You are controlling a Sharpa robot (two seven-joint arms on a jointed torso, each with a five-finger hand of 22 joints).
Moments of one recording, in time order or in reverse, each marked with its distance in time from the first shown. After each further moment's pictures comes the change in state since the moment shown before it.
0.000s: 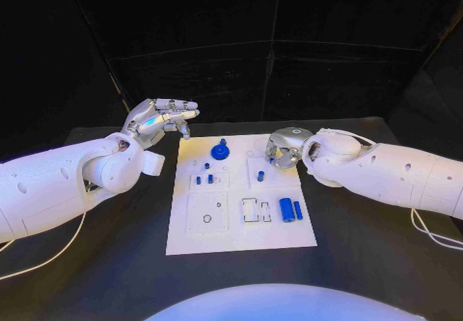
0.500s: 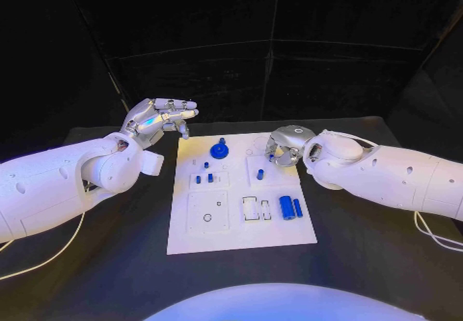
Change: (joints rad) left arm 0.000 -0.001 0.000 0.000 0.000 0.000 -0.001; left_hand 0.005 0.005 0.000 0.000 0.000 0.000 0.000 0.000 0.000 0.000 0.000 0.000 0.000 0.000 0.000 0.000 0.000 0.000 0.000 0.000 0.000 -0.002; right arm -0.008 -0.017 -0.005 0.024 -0.018 -0.090 -0.018; right_hand 0.001 0.001 0.000 0.000 -0.006 0.013 -0.006 0.006 0.002 0.004 0.004 0.009 0.009 0.000 0.000 0.008 0.005 0.000 -0.004 -0.004 0.016 0.017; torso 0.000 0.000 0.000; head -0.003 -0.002
